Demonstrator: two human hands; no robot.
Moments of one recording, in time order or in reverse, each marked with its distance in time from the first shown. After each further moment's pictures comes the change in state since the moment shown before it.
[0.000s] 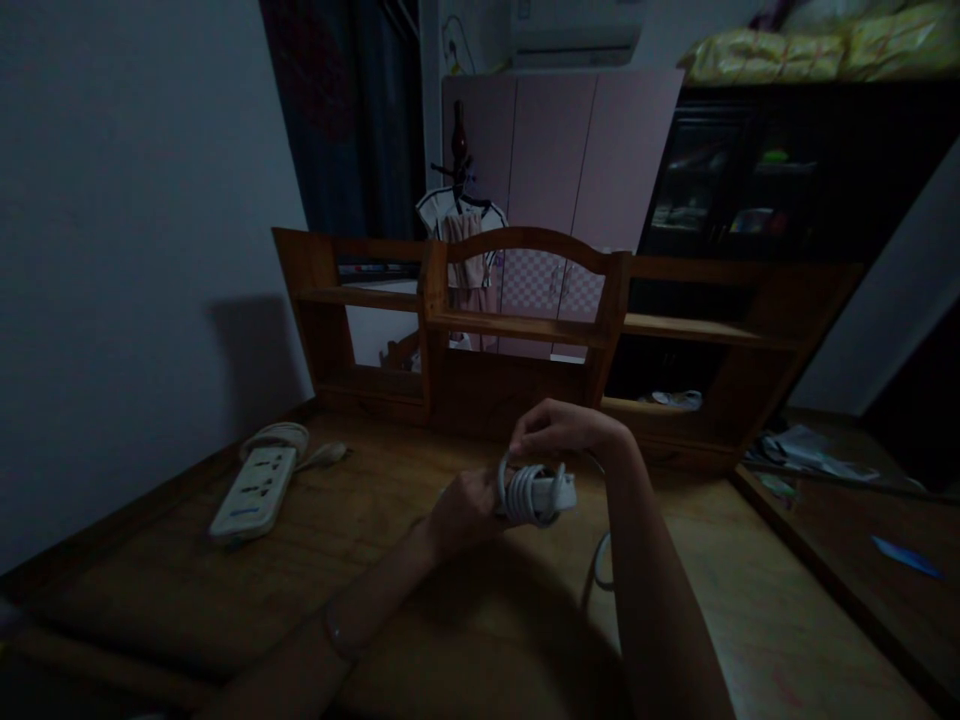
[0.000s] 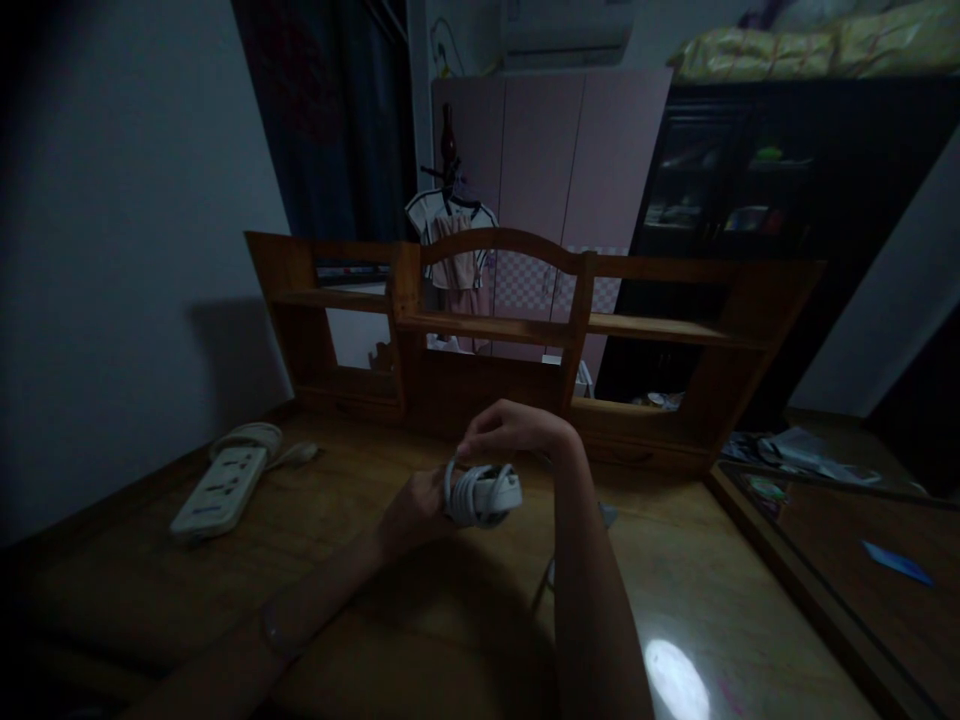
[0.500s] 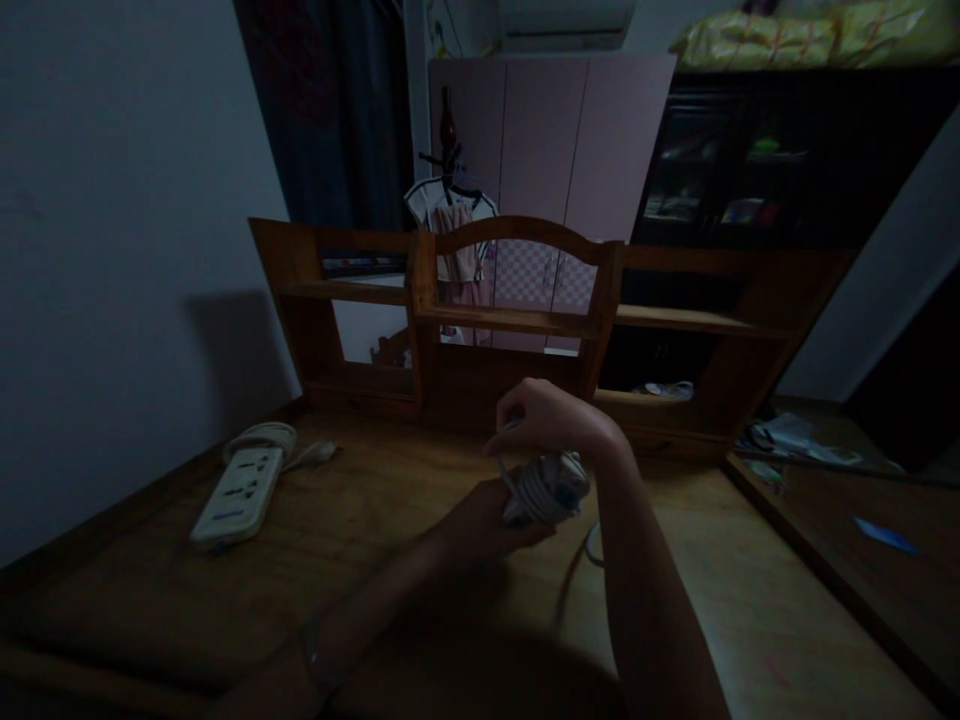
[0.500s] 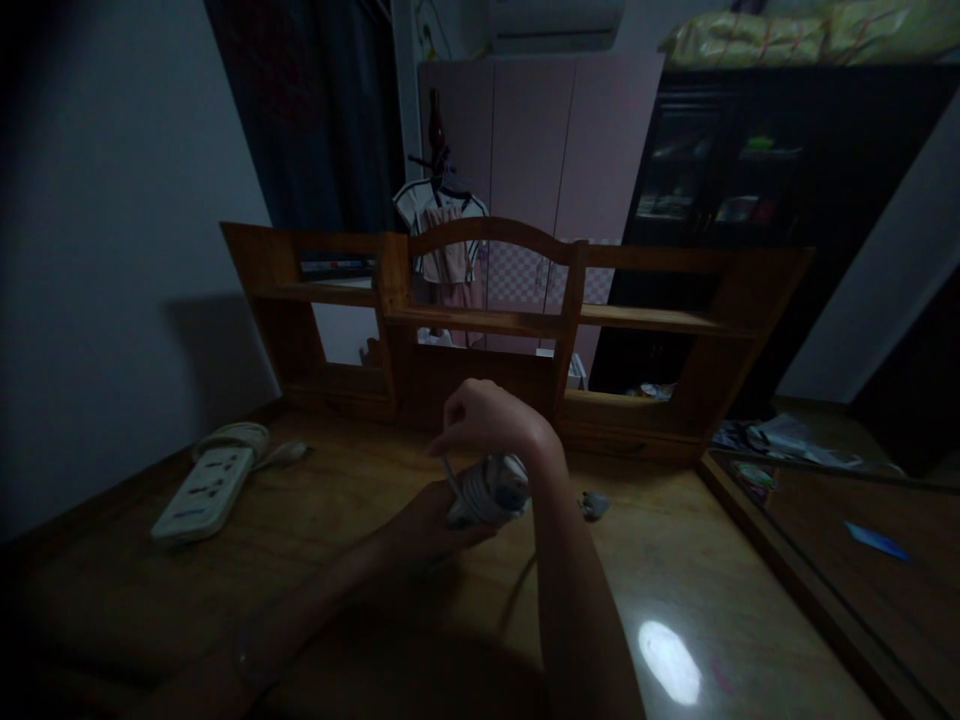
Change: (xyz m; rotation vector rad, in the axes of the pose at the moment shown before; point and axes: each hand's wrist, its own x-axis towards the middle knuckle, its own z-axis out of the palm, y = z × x) left_hand 0.030 0.048 -0.017 -0.701 -0.330 -0.522; right_hand -0.004 -0.053 0.022 -0.479 0.324 0.066
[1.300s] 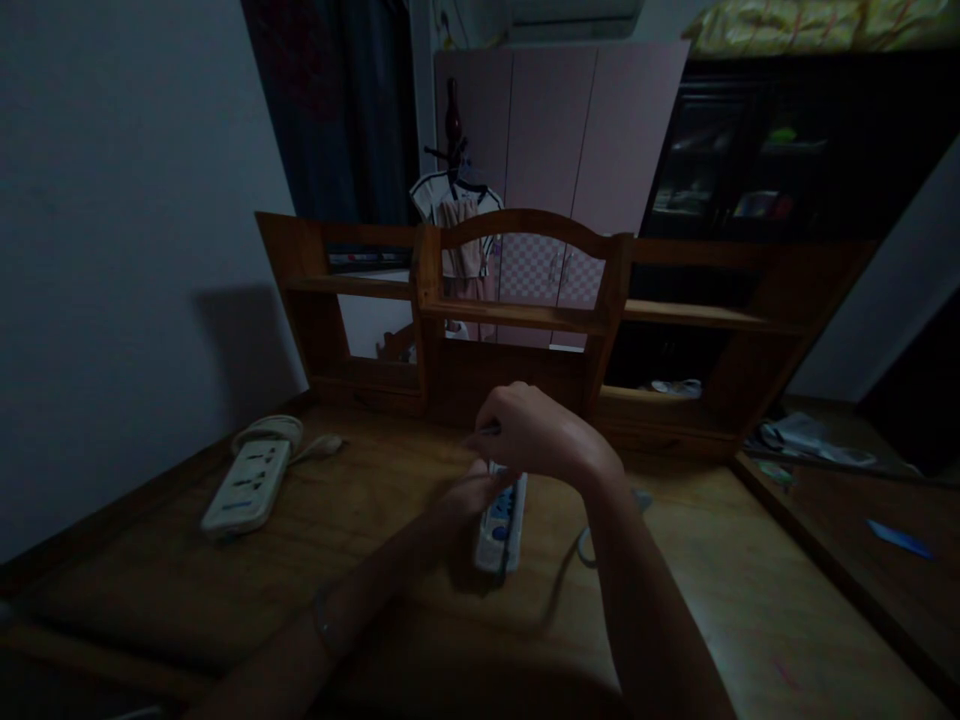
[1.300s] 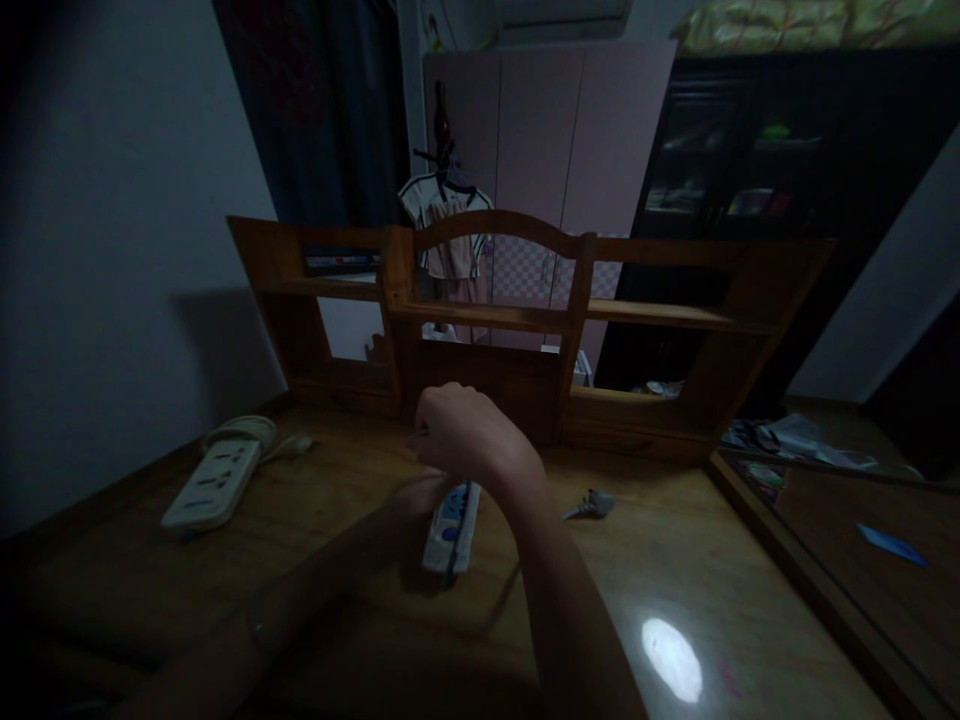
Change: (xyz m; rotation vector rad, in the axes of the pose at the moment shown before) left_hand 0.003 -0.035 -0.004 -0.643 0.370 -0.398; right_hand -0.005 -0.047 0.014 -0.278 0.070 -0.066
